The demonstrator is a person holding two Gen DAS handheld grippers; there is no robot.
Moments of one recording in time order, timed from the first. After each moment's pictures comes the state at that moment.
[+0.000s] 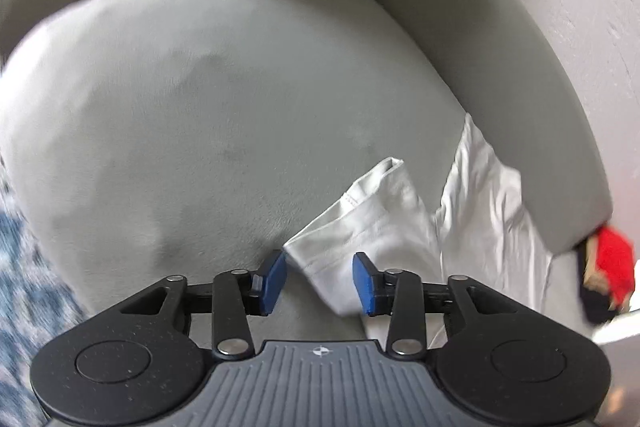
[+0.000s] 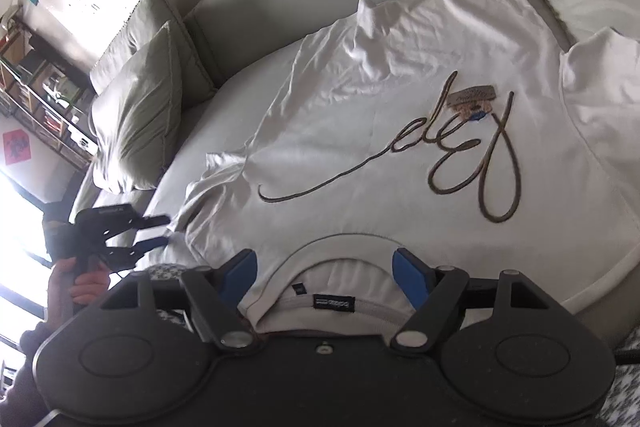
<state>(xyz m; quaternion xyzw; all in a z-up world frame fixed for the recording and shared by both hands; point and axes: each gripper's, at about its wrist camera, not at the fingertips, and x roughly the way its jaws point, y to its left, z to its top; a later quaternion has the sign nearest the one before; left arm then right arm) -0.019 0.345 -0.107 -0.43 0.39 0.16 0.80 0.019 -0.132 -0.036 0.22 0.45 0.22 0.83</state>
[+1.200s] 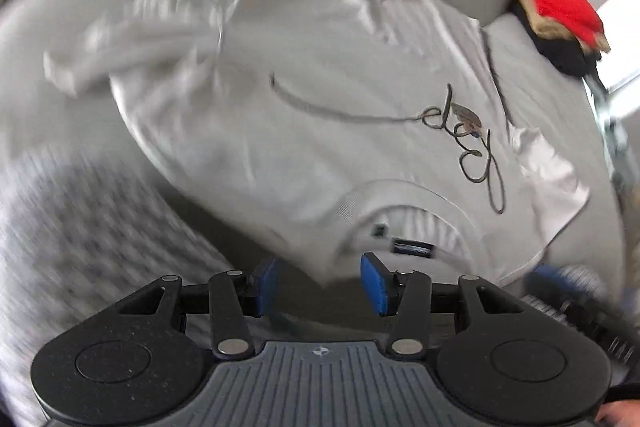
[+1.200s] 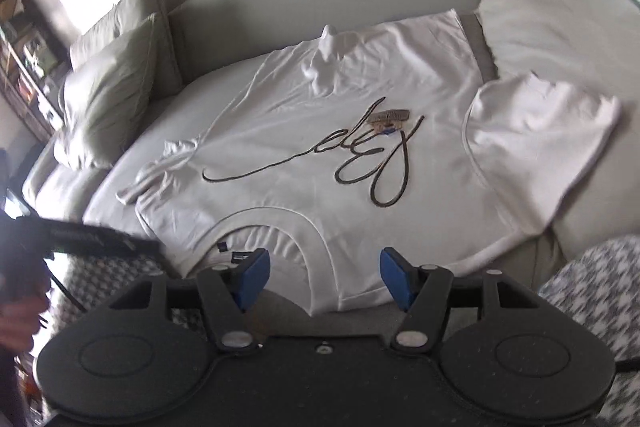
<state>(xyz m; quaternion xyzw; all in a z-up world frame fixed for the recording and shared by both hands) -0.044 0.128 -0.084 -0.25 0.53 0.02 0.81 -0.022 -0.179 -0.031 0.15 0.43 0.18 0.87</state>
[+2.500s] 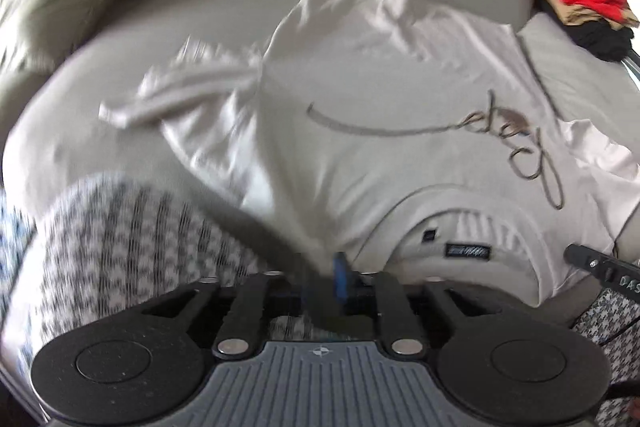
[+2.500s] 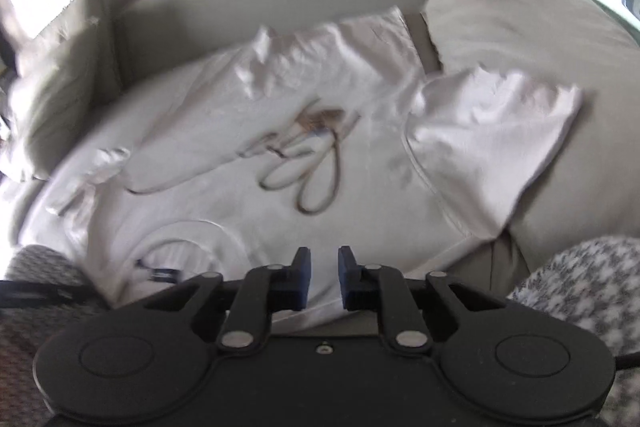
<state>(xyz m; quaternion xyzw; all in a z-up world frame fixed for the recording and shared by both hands) -0.070 0.097 -0.079 -0.07 0.48 0.09 0.87 -0.001 -0.179 -0.070 0.10 0.44 0.08 0.89</state>
